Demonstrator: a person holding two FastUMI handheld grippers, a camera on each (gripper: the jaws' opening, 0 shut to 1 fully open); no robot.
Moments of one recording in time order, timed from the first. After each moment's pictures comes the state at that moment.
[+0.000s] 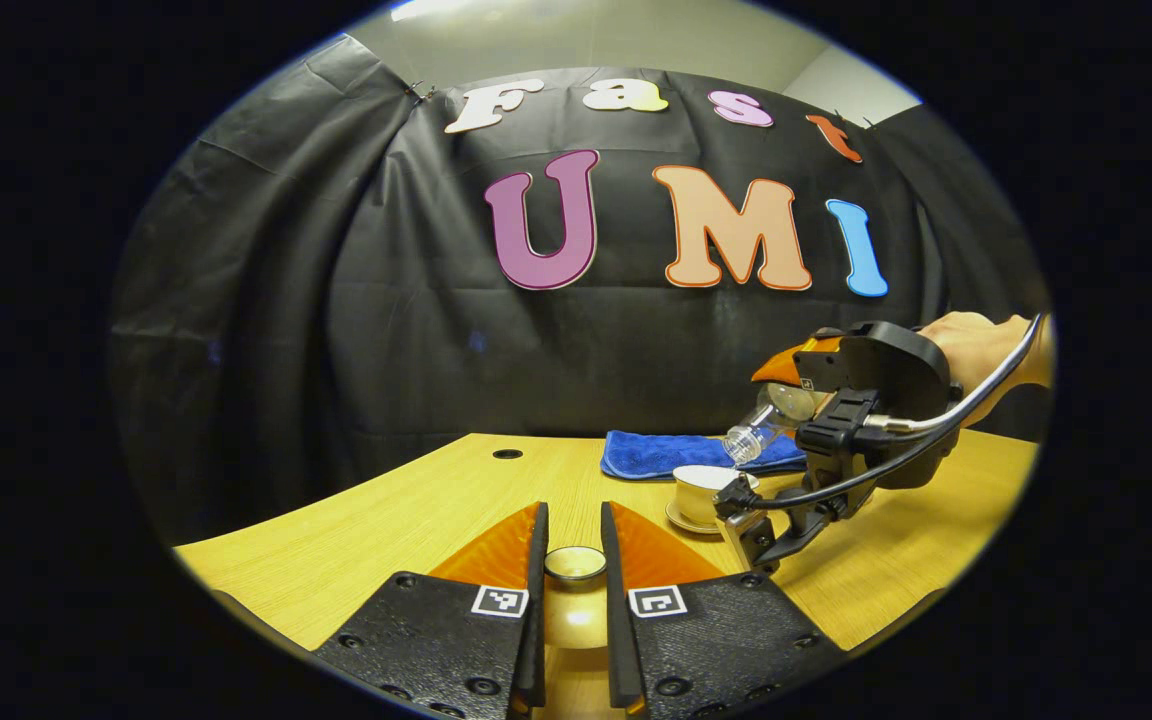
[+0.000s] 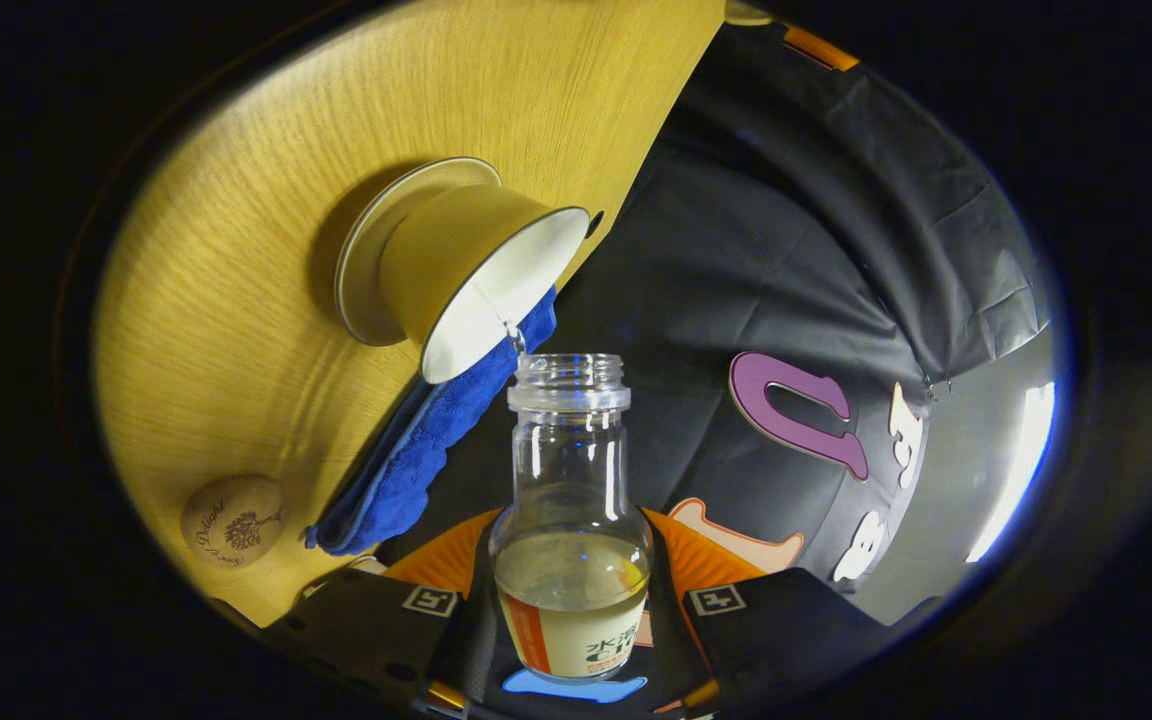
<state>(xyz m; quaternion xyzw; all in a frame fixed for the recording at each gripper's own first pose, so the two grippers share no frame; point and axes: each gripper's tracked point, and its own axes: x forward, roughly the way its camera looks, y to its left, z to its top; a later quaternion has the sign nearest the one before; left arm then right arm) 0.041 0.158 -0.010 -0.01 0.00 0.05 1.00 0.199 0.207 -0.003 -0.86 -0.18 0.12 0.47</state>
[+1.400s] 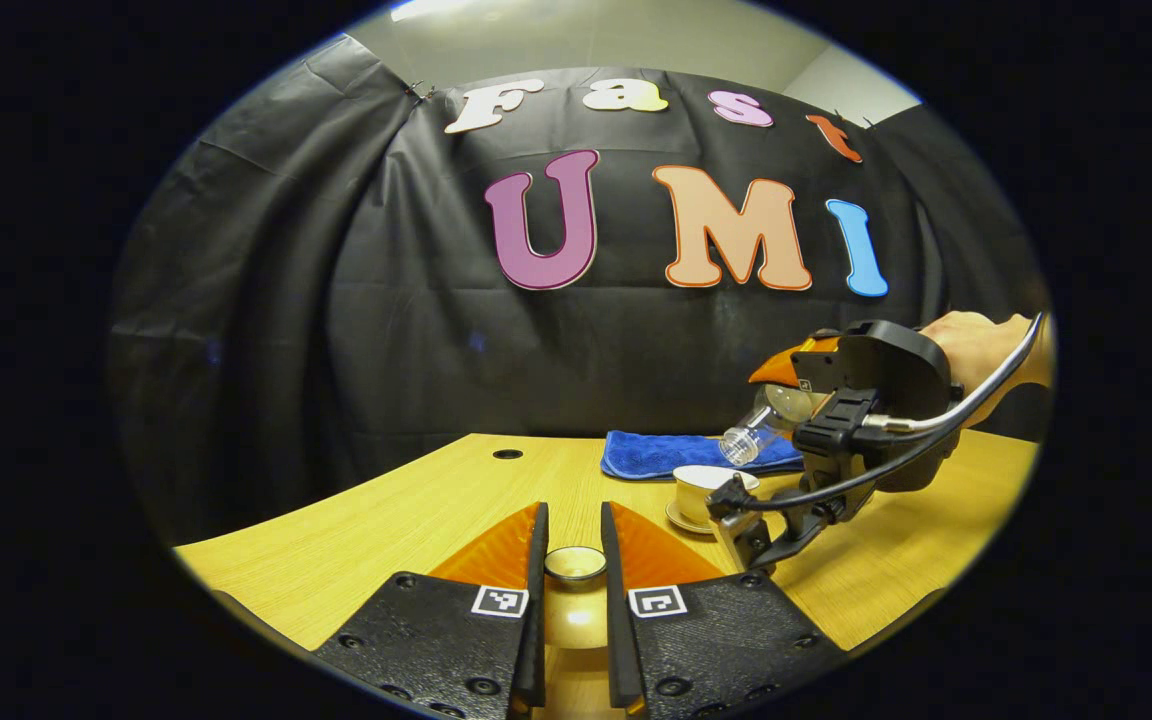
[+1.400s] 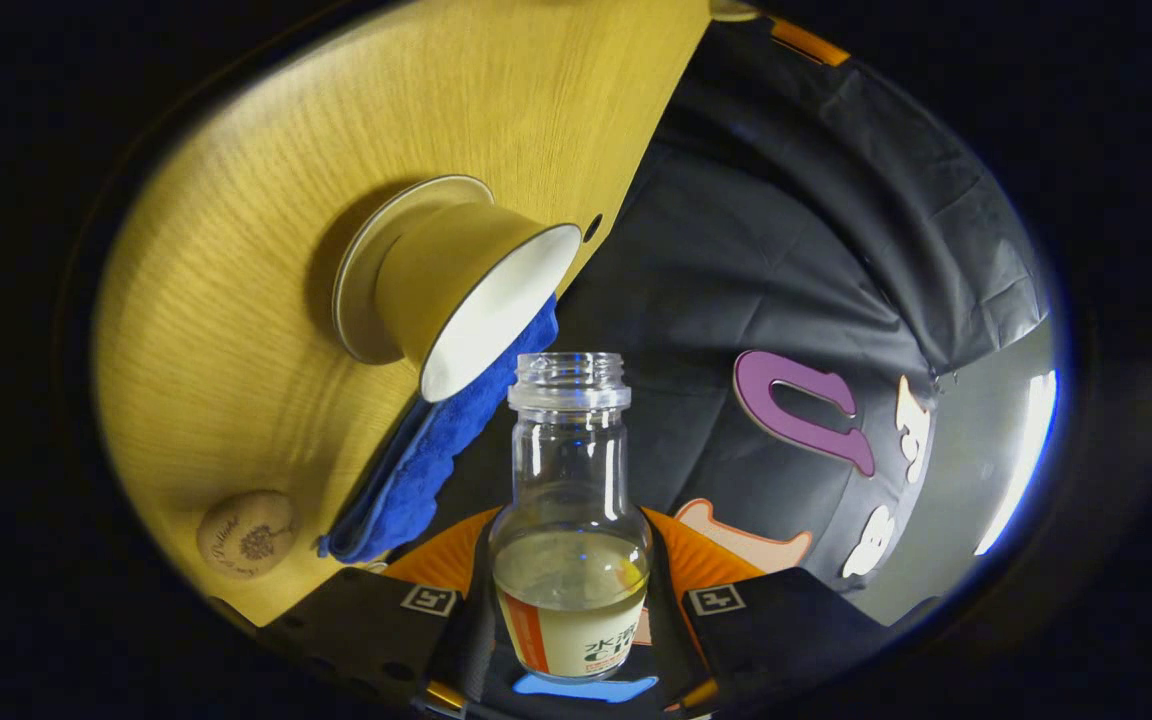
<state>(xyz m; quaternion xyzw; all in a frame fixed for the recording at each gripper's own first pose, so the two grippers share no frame) 0.042 0.158 -0.010 0.00 0.00 0.05 1.00 0.202 0.209 -0.011 -0.84 -0.15 0.13 0.51</state>
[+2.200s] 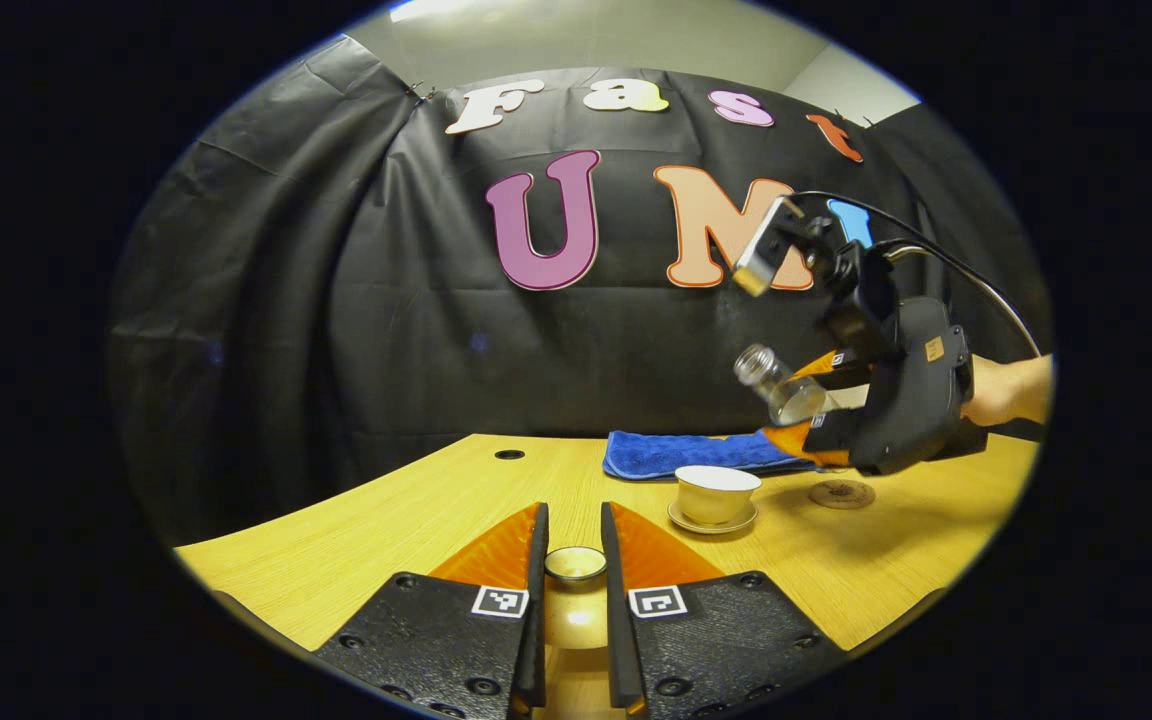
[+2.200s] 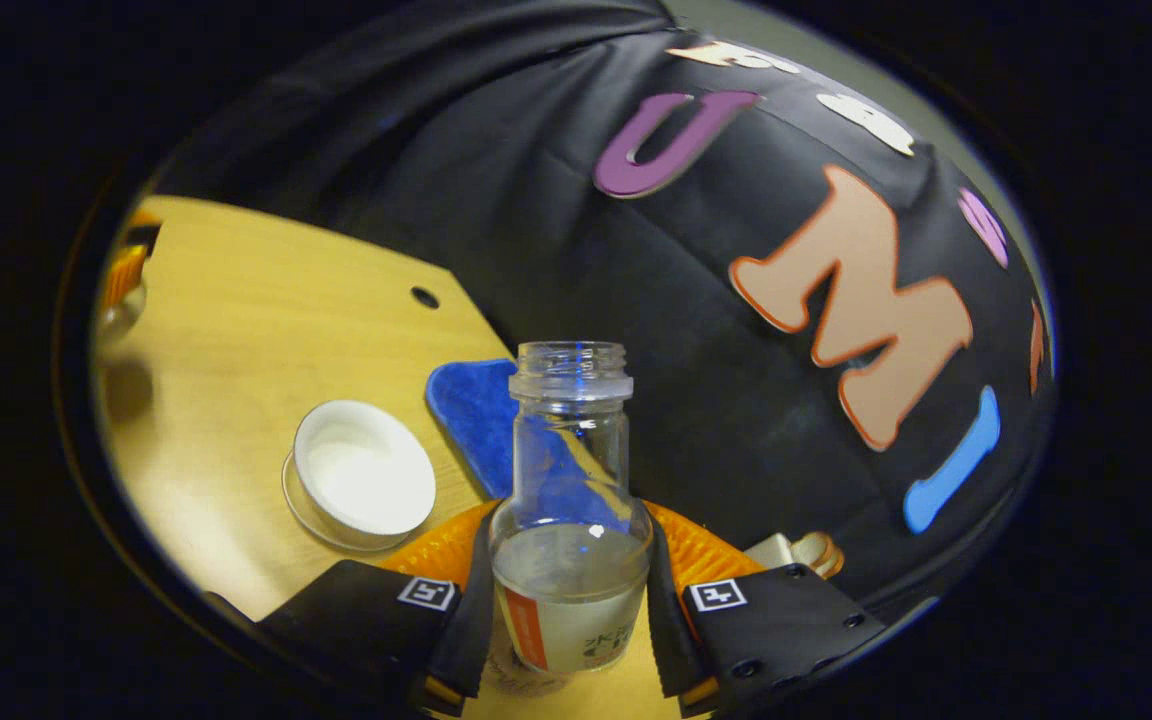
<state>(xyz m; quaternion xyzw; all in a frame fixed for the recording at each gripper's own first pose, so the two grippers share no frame) 0.041 0.159 -0.011 0.00 0.00 0.05 1.00 0.207 0.176 -0.005 -0.35 0.06 0.17 0.92</state>
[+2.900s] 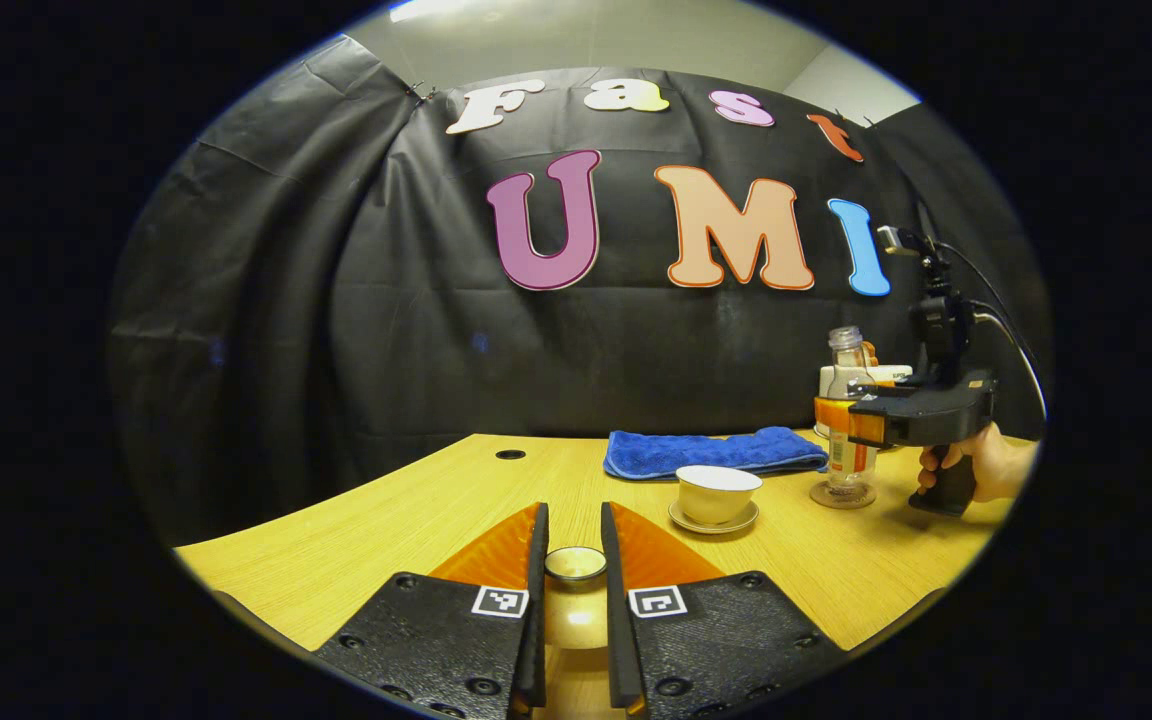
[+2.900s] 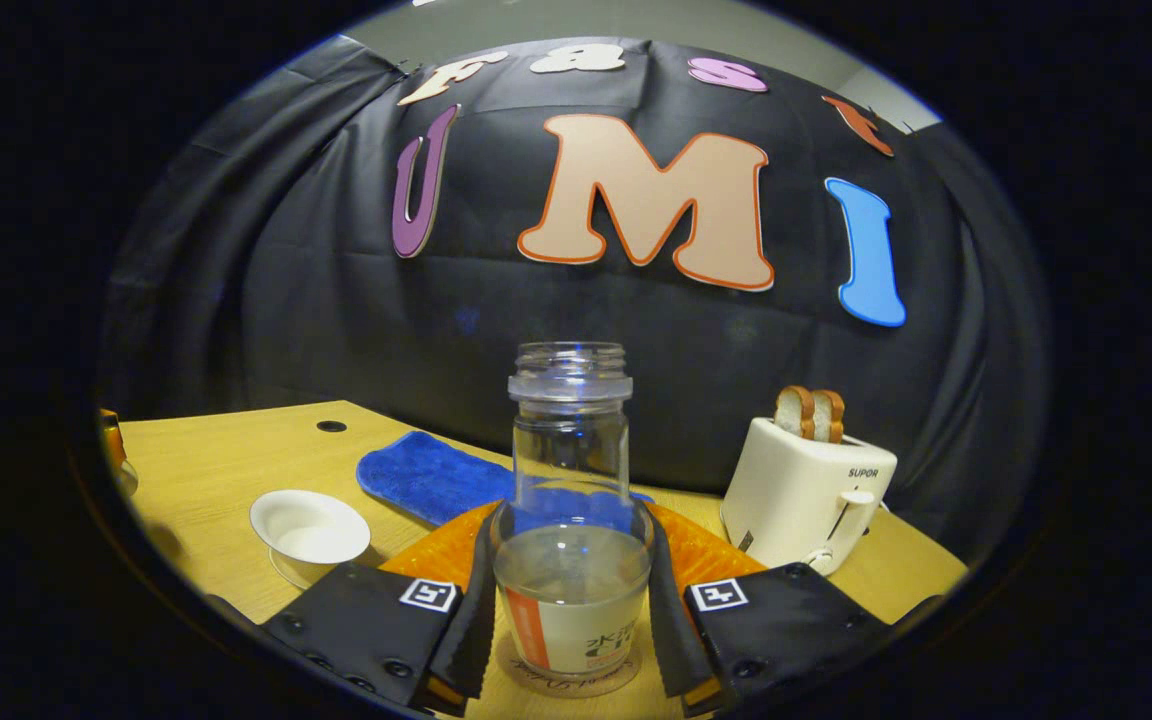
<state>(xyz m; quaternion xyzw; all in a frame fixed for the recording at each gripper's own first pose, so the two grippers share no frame) 0.042 0.160 -0.010 0.00 0.00 0.06 1.00 0.233 0.156 -0.030 -0.08 0.04 0.08 0.99</state>
